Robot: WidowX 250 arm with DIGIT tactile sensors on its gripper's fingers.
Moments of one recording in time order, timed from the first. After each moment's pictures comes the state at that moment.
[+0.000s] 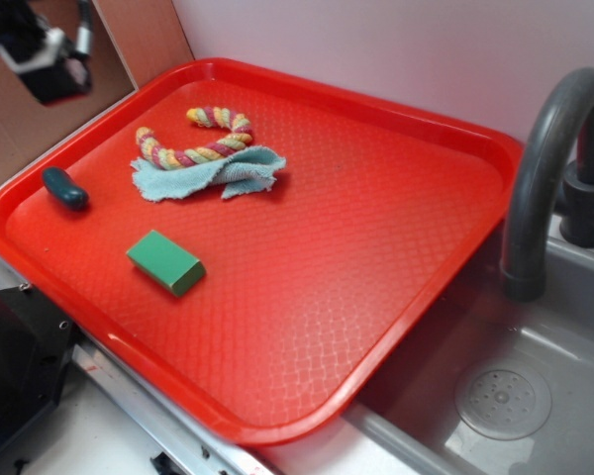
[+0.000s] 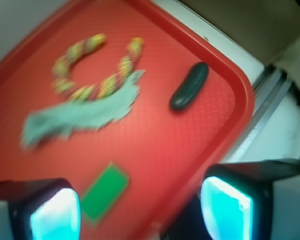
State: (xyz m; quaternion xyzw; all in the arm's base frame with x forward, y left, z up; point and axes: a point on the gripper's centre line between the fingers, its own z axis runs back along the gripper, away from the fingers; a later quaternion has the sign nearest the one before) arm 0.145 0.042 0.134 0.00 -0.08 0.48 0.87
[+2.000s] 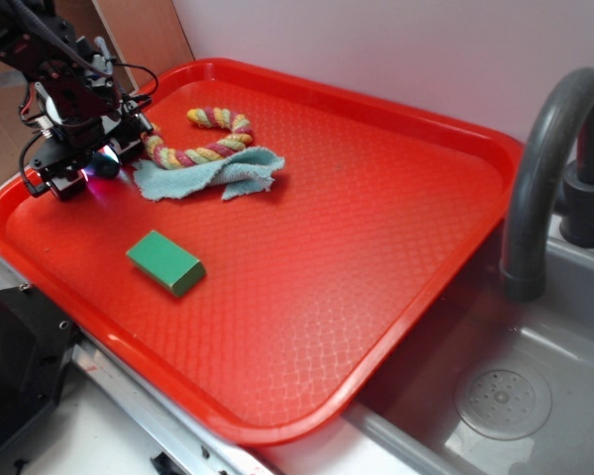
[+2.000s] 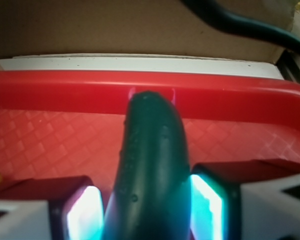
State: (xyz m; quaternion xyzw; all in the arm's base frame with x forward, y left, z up) arm 0.187 0.128 0.008 0.16 -0.18 0.67 0.70
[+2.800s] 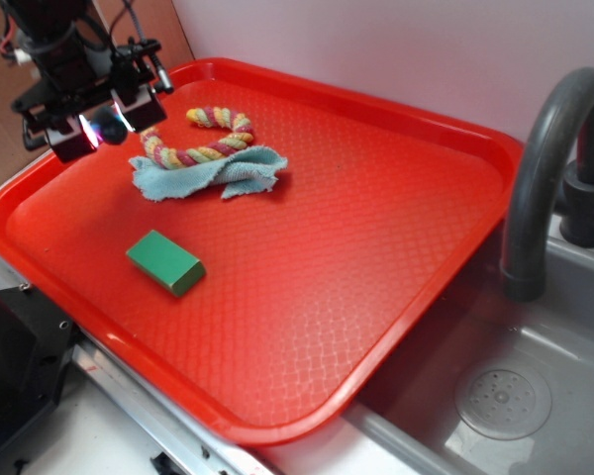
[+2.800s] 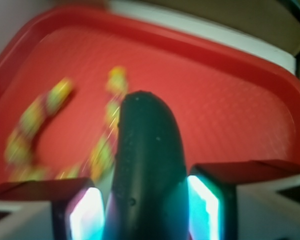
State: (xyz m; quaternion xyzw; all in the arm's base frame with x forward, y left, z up) arm 0.203 0.041 0.103 -0.01 -0.13 0.49 0.86
